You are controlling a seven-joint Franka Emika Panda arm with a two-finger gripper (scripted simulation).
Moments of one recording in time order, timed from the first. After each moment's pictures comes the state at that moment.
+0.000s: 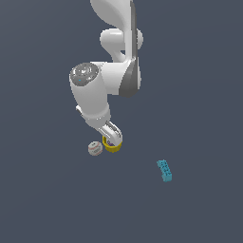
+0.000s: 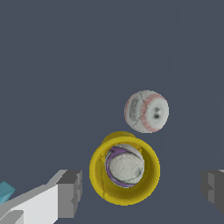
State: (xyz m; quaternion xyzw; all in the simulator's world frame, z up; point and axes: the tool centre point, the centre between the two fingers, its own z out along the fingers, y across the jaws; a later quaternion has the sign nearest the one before) arm 0.019 -0.077 0.165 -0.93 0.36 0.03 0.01
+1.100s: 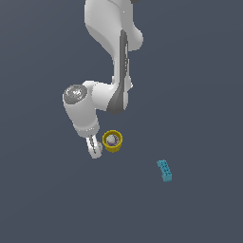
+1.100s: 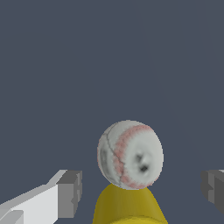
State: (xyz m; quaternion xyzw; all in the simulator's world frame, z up) arm 0.023 -0.131 0.098 -0.83 0.56 0.00 0.00
